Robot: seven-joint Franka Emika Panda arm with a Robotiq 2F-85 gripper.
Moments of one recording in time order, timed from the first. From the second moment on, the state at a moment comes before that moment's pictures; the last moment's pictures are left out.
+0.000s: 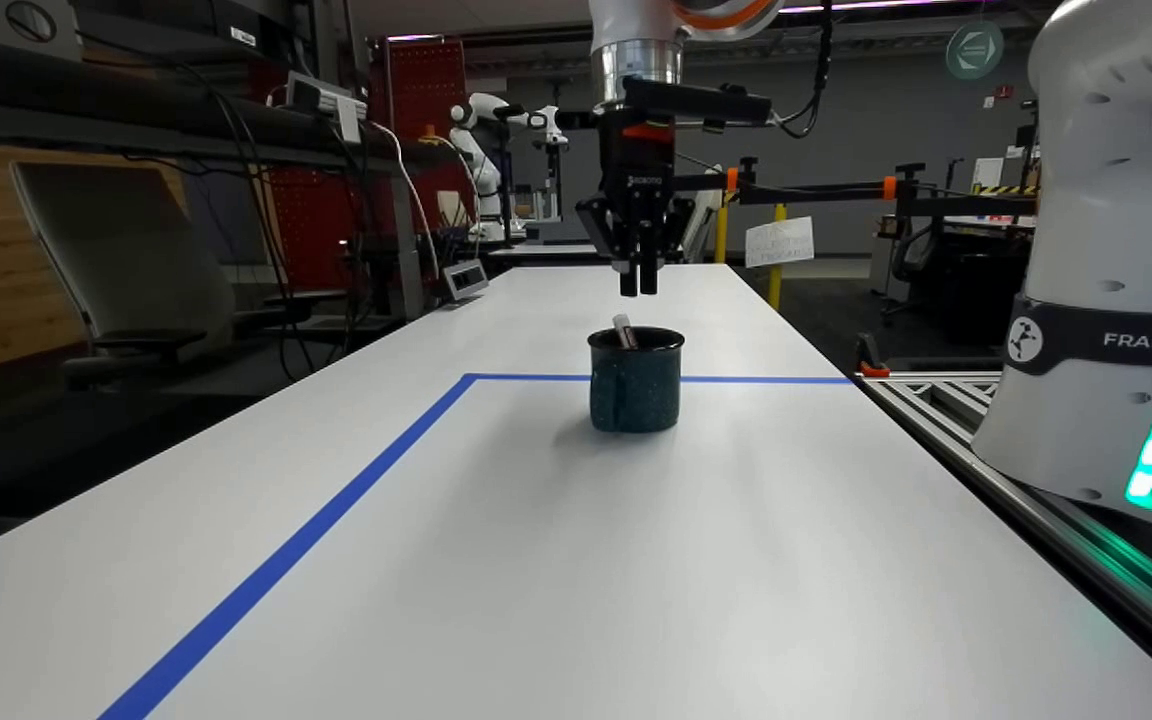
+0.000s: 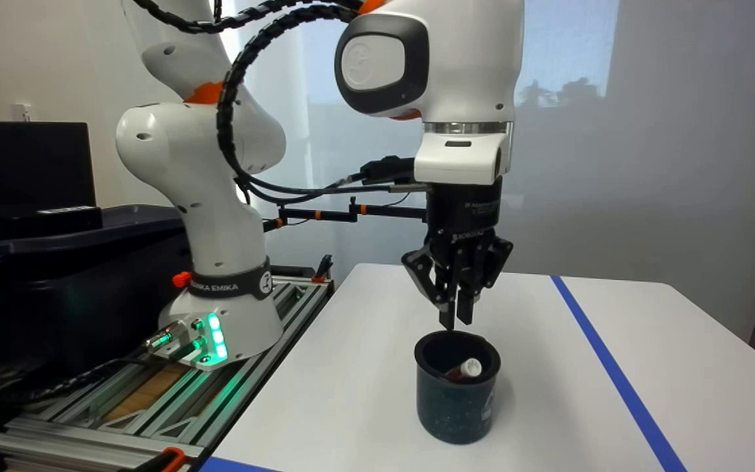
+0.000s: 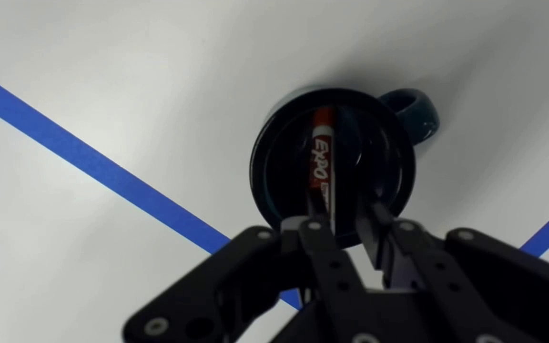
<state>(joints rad) -0.23 -0.30 -0.10 -2.74 0.01 2.44 0.60</state>
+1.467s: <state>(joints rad) -0.31 -0.26 -0.01 -2.74 -0.22 2.55 0.86</state>
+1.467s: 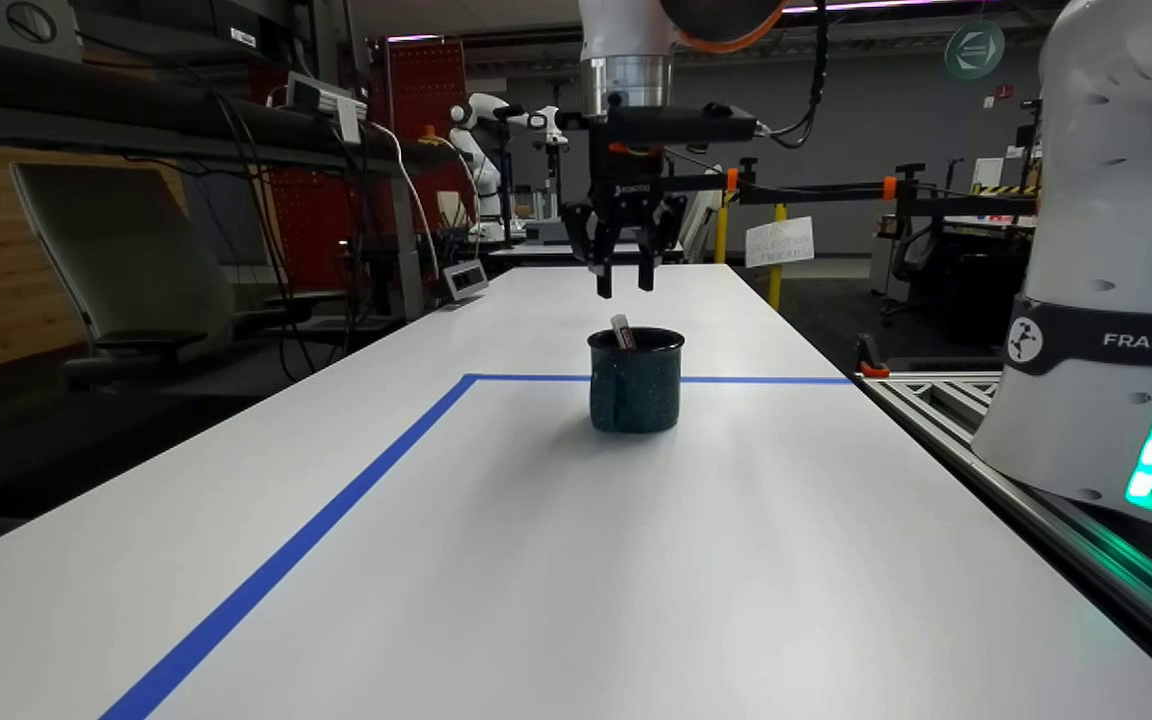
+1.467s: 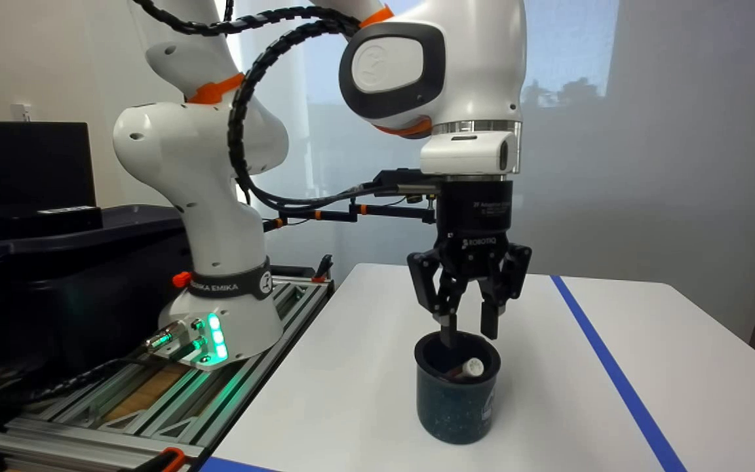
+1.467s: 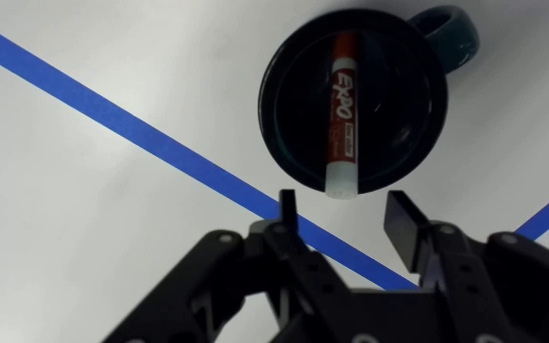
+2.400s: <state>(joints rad) -0.31 -0.18 -0.01 -2.74 -0.31 2.62 1.01</state>
